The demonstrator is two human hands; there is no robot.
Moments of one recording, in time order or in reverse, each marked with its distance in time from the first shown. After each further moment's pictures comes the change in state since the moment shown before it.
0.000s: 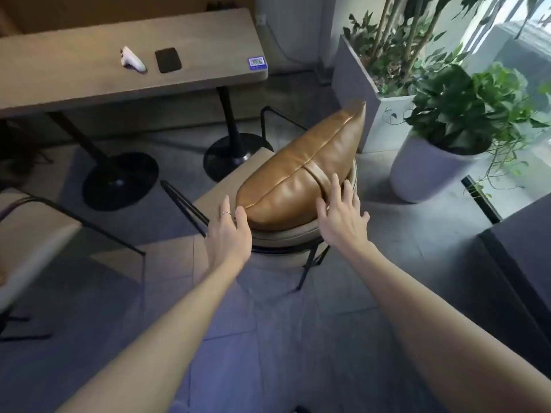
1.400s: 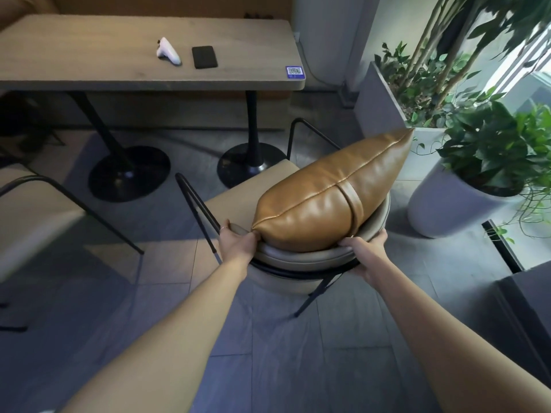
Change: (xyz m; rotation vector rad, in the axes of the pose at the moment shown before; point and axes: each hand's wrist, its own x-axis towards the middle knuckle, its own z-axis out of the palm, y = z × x) left_hand 0.081 -0.079 0.040 -0.619 -0.036 -0.518; right_hand 0.029 0.006 0.051 0.819 -0.199 0.682
